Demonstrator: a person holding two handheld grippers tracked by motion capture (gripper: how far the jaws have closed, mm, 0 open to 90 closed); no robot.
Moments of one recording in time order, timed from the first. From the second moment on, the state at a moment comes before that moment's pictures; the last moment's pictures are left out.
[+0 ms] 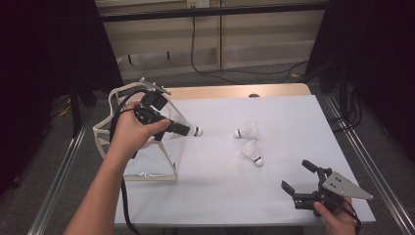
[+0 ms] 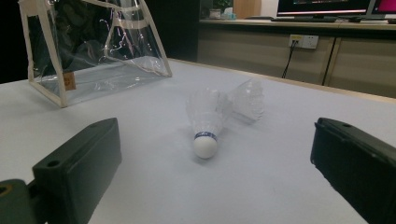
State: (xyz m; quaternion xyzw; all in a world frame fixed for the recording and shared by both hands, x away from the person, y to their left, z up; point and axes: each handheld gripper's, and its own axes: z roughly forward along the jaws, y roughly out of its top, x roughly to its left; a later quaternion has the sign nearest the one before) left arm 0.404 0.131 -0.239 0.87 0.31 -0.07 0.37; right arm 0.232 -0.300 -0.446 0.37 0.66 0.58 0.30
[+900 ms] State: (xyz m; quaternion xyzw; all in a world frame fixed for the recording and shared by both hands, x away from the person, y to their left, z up) left arm 0.410 0.135 -0.226 0.87 0.32 -0.06 0.37; right arm 0.232 -0.301 -0.445 0.37 0.66 0.58 0.30
